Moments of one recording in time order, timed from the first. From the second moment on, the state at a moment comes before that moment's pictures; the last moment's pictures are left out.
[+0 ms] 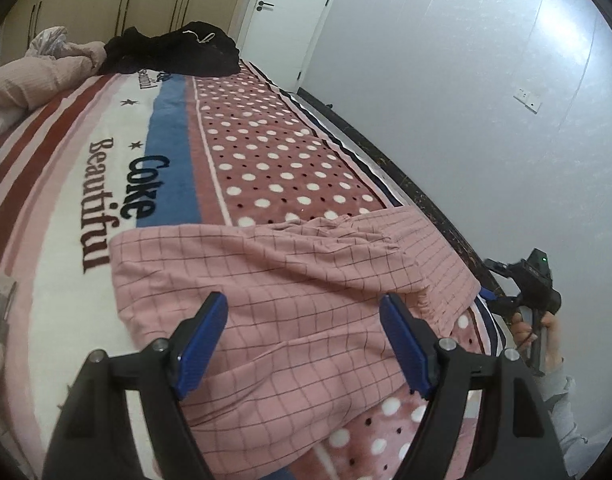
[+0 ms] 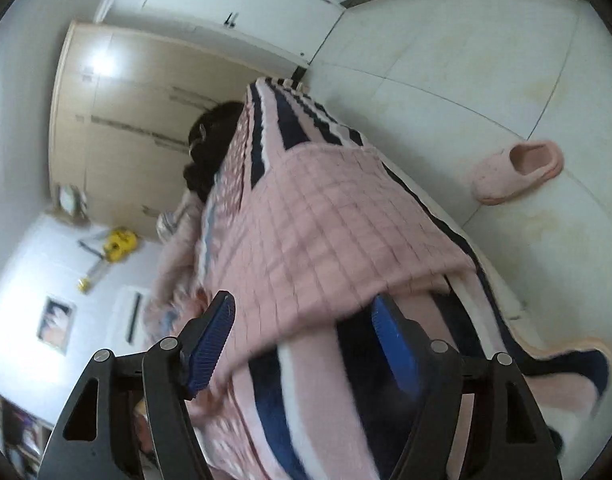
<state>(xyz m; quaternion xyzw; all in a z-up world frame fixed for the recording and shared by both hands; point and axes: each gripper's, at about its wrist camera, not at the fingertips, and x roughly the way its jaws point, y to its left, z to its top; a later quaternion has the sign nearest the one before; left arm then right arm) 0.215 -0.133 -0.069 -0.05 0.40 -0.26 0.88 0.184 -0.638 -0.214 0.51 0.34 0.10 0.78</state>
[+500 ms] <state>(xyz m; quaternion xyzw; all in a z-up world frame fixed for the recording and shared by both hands) 0.216 -0.117 -0.063 -0.08 0.39 -0.26 0.88 0.241 -0.628 -0.208 0.44 0.37 -0.06 0.82</state>
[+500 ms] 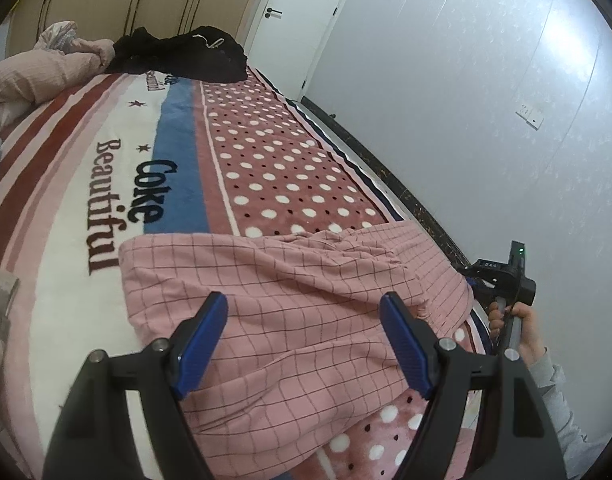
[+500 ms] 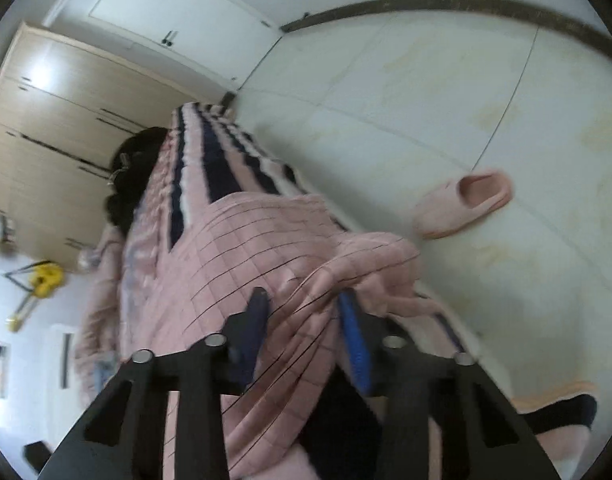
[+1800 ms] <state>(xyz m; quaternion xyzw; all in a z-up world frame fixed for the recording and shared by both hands) 0.221 -0.183 -0.054 -0.06 0.39 -0.27 0.88 0.215 -0.667 -0.267 0.60 0.36 0.12 0.71</state>
